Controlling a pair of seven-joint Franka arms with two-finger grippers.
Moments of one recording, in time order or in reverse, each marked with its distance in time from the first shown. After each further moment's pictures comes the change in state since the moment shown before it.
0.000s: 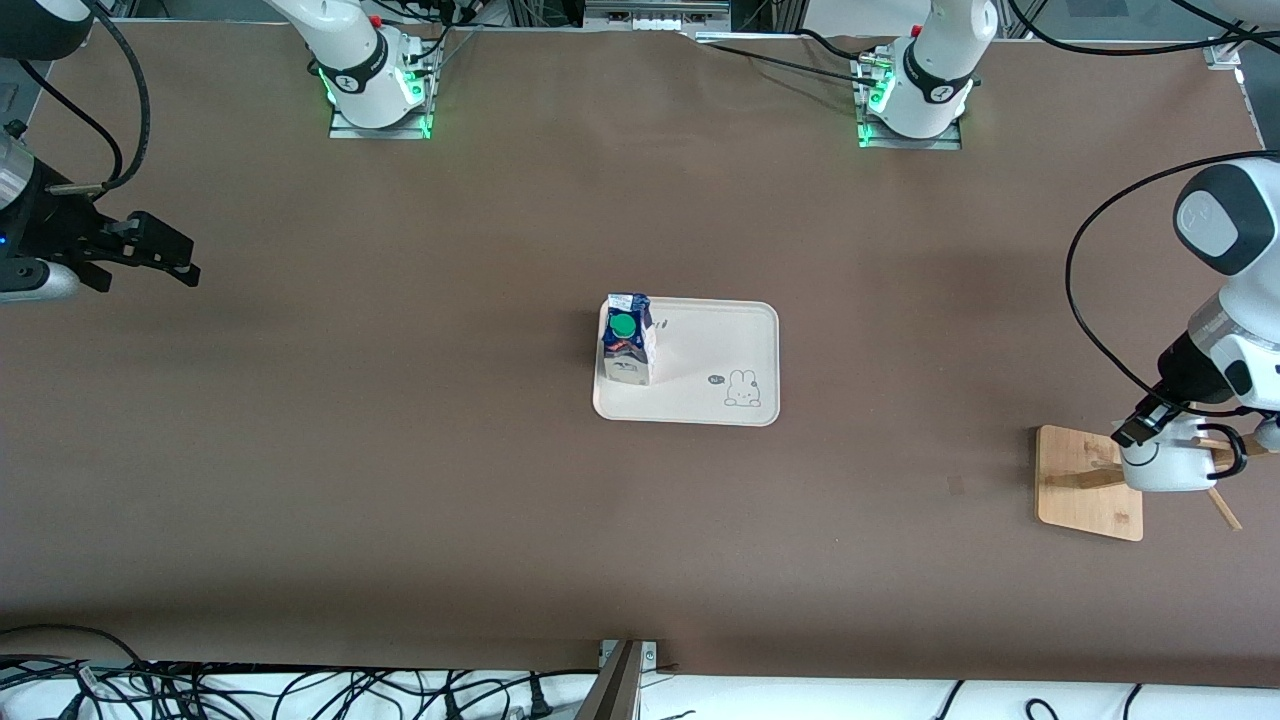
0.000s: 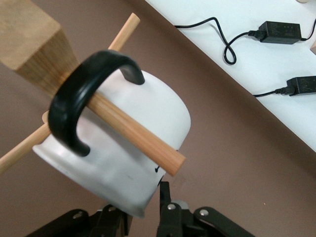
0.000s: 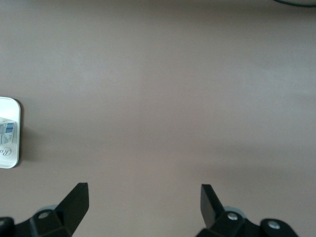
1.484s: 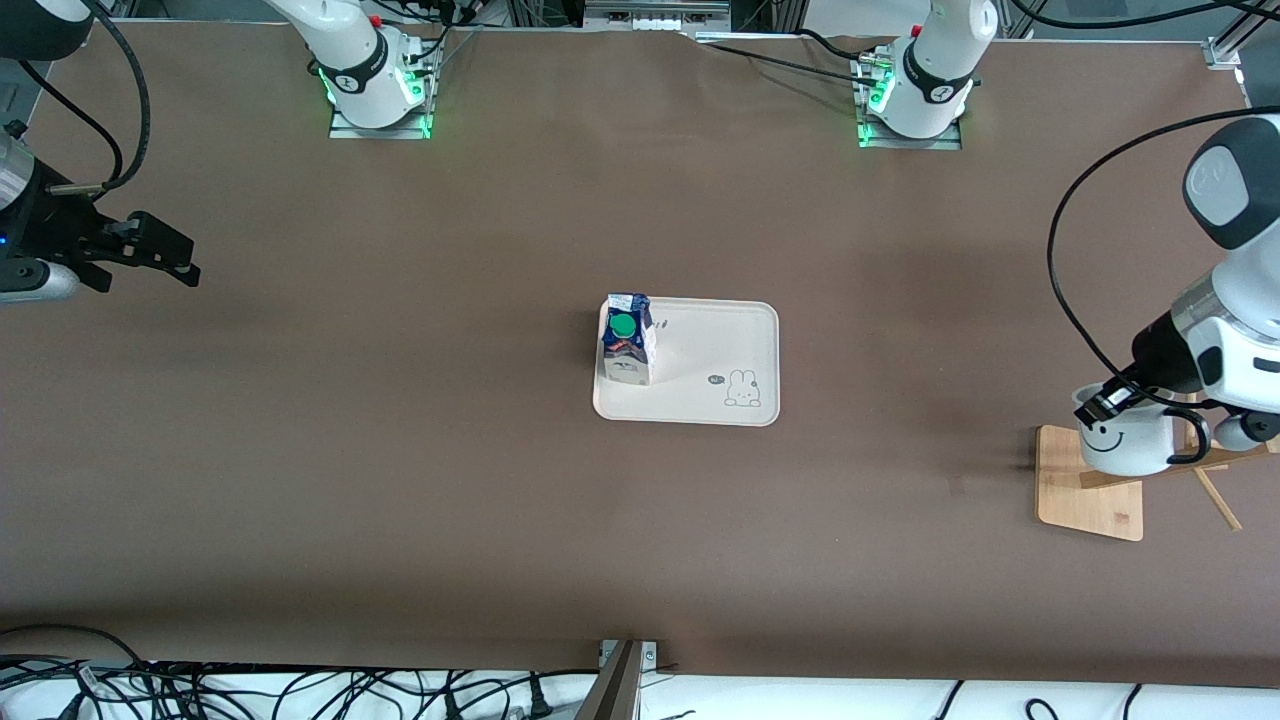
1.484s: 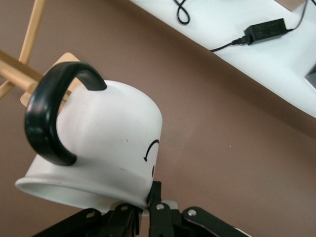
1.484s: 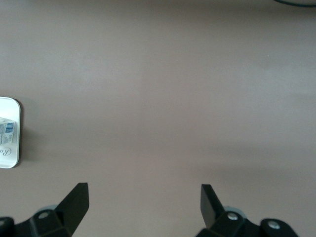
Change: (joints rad) left arm -0.060 -0.008 -0.107 0.225 0.059 -0.345 0.002; right arm 0.000 0.000 0.000 0.000 0.000 0.000 0.000
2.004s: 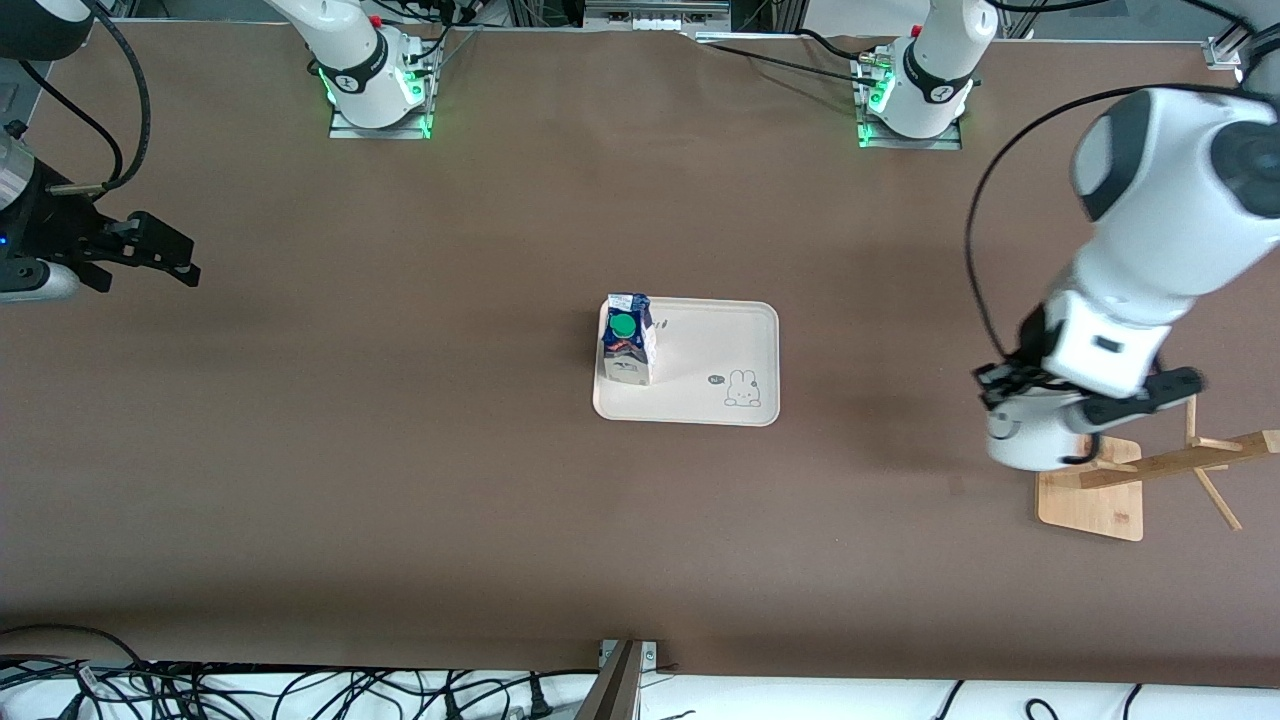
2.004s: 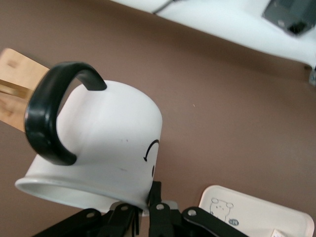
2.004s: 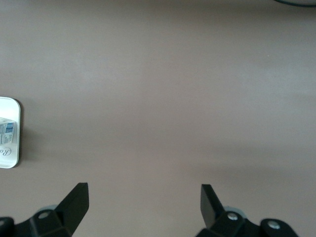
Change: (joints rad) left arm -0.187 0.042 -0.020 0.043 0.046 -0.061 -0.001; right arm 0.000 0.000 0.000 0.000 0.000 0.000 0.000
